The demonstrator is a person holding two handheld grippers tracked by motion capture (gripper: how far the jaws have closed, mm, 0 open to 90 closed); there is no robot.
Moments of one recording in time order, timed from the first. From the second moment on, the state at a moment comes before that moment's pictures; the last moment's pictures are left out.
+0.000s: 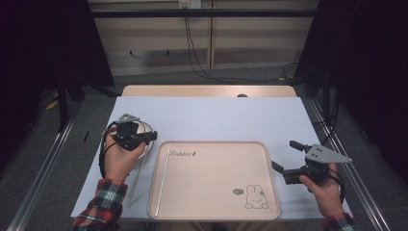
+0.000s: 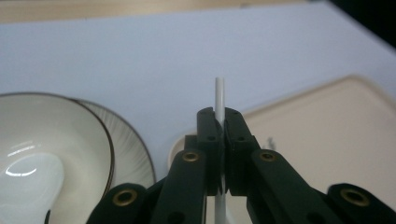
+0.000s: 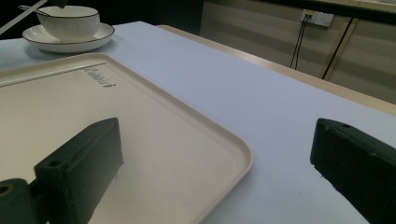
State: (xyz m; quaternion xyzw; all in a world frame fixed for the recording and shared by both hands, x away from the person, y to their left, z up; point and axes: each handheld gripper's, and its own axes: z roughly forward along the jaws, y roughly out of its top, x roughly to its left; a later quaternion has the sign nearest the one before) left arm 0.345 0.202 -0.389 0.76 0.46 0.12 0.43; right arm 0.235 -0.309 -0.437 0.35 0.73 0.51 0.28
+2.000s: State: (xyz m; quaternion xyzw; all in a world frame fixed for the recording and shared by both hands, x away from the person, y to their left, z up) left arm 0.331 0.188 -0.381 0.69 0.52 0.12 0.49; right arm 0.234 -0.310 -0.436 0.35 0.73 0.51 0.28
